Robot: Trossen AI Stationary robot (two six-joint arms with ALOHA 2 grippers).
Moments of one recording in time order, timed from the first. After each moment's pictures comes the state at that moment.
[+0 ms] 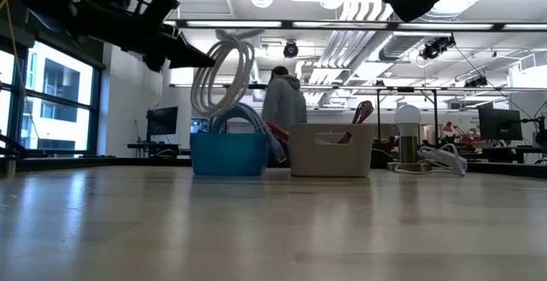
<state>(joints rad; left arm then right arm) 0.33 0.97 0.41 0.42 -0.06 0.49 0.40 1.16 0.74 -0.08 0.16 0.07</state>
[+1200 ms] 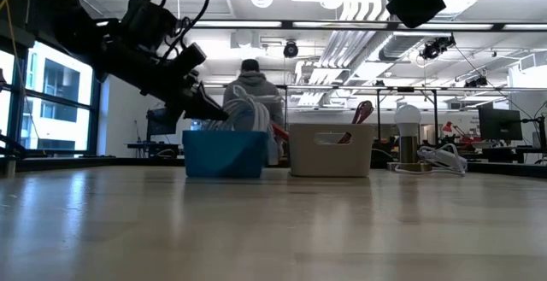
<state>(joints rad) 0.33 1.40 0.41 0.65 -0.11 0.50 0.40 1.16 0.74 -0.13 0.15 0.09</state>
